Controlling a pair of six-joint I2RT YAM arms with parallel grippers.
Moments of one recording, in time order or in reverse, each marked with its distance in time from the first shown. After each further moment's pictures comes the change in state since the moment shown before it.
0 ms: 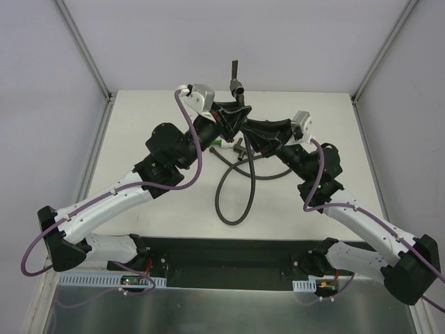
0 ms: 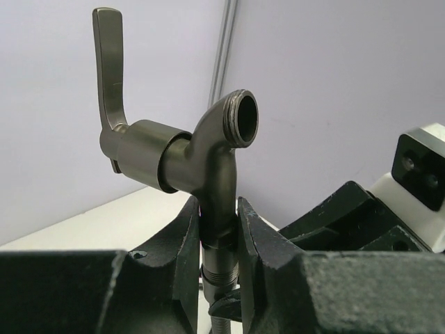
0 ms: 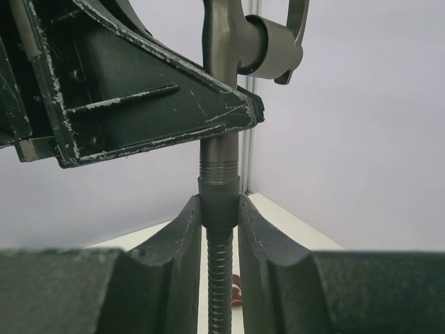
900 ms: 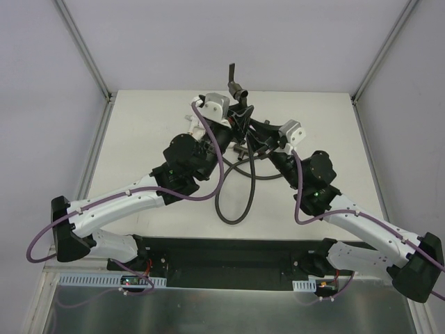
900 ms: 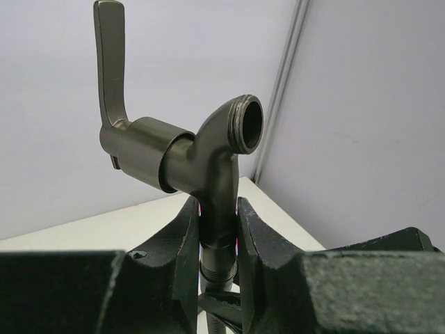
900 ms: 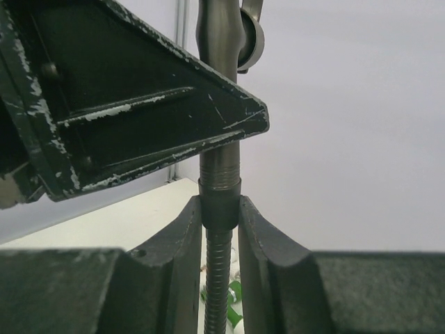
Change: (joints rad) left arm -0.152 0.072 0.004 0.109 -0.369 0.141; right arm 0.159 -0.031 -0.003 -0.089 0.336 -0.298
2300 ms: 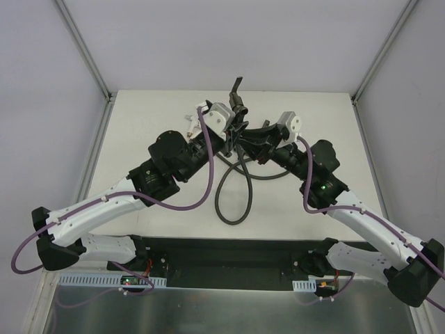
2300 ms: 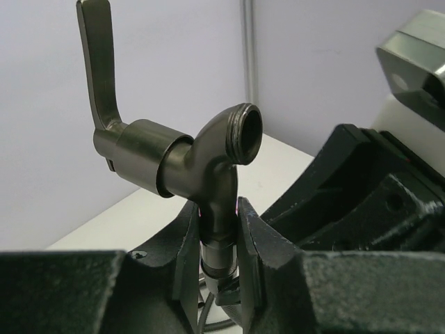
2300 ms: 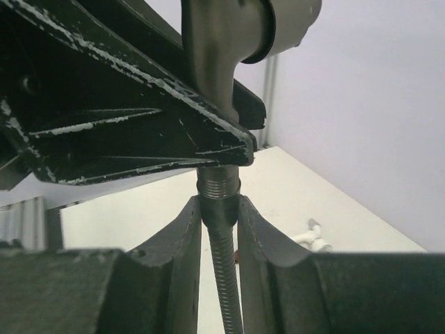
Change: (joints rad) left arm 0.016 -0.100 0.021 -0.301 0.184 0.154; right arm -0.100 -0.002 0.063 -0.202 -0.309 0.204
